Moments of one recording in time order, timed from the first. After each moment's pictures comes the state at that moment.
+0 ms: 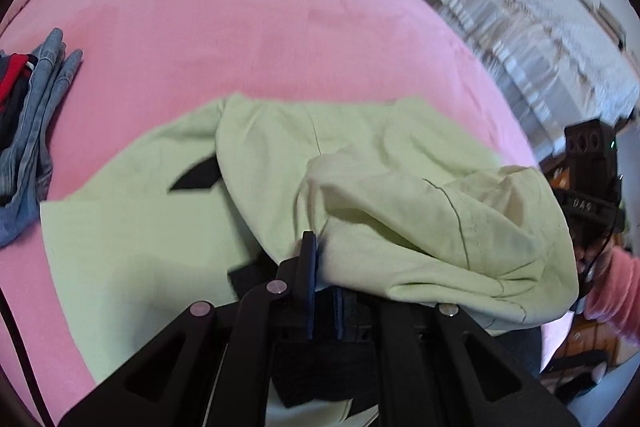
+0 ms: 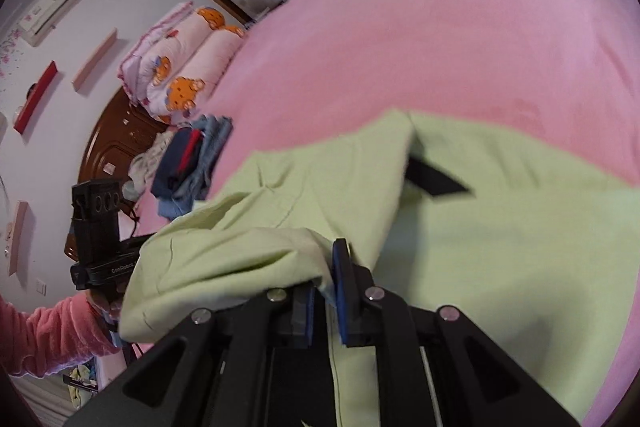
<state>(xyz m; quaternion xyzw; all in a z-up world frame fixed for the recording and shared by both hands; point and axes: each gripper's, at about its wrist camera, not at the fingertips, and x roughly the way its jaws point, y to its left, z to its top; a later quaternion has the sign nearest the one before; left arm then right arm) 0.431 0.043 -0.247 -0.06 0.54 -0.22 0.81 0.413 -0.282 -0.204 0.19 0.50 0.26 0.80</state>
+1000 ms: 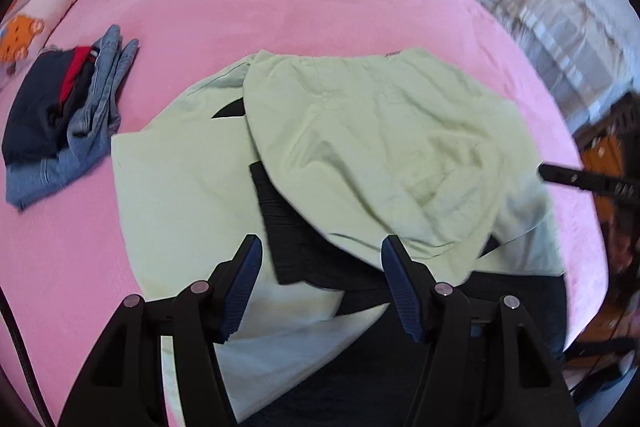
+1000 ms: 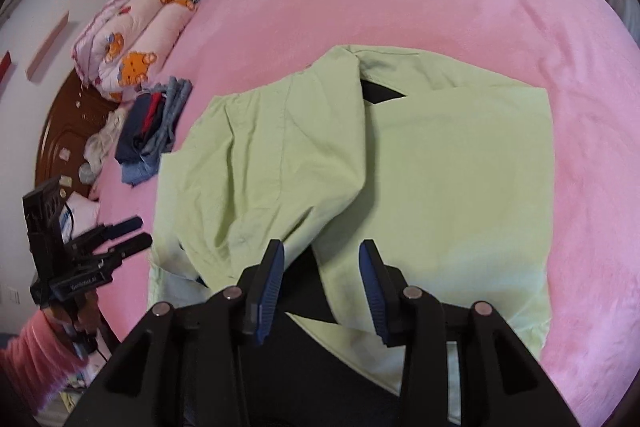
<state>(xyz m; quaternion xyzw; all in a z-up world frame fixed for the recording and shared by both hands) 0.335 0.041 -0.185 -0.02 0.56 -0.14 0.82 0.332 -0.287 -0.163 0.17 0.56 0.17 0.79</state>
